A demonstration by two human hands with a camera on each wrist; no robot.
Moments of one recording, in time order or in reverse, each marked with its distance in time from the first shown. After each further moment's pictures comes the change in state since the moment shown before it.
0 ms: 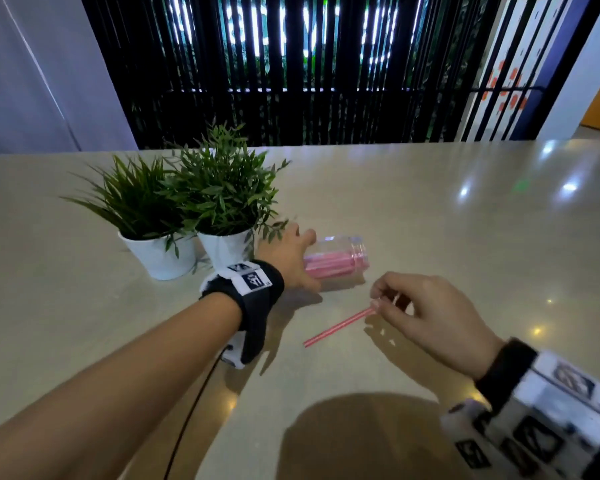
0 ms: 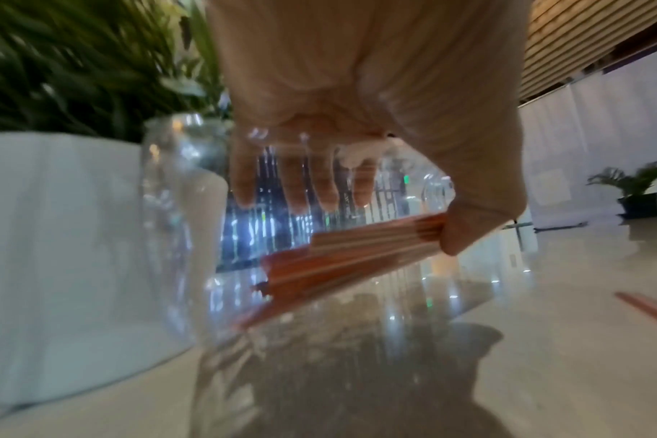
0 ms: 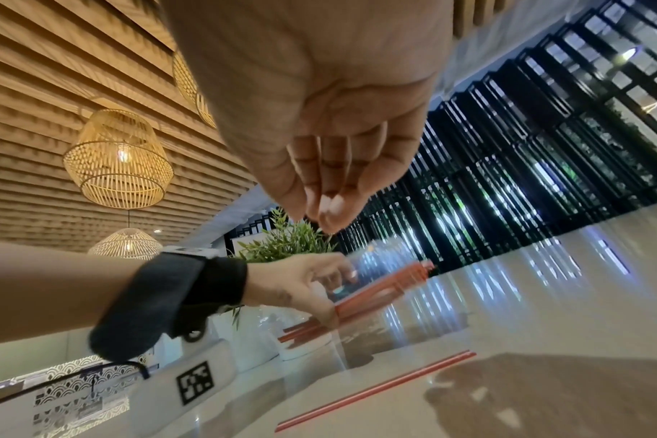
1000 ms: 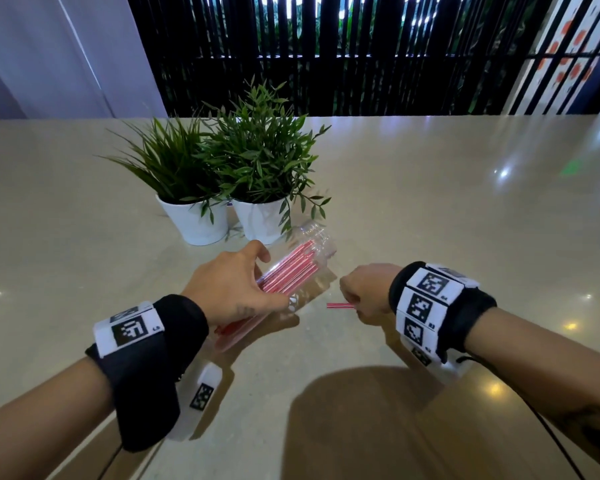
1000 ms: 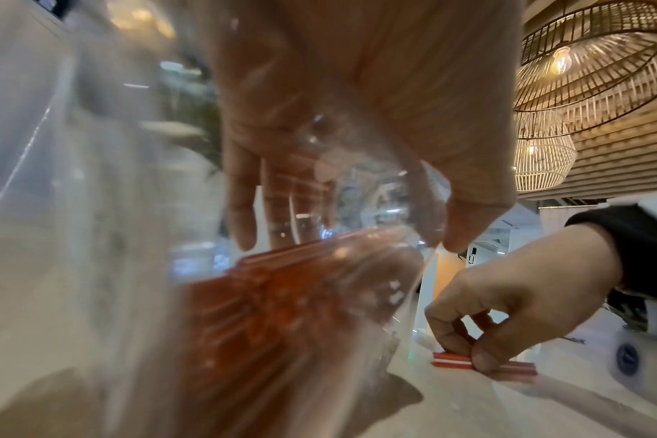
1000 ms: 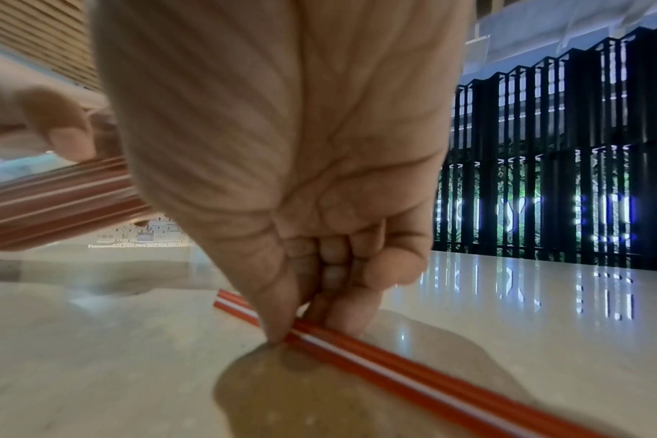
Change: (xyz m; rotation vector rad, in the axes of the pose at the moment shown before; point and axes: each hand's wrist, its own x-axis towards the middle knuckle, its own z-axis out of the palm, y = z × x) left_hand -0.129 -0.042 -0.025 -0.300 -0.100 -0.261; right_hand 0.082 -0.012 0.096 -0.581 -0.827 -0.093
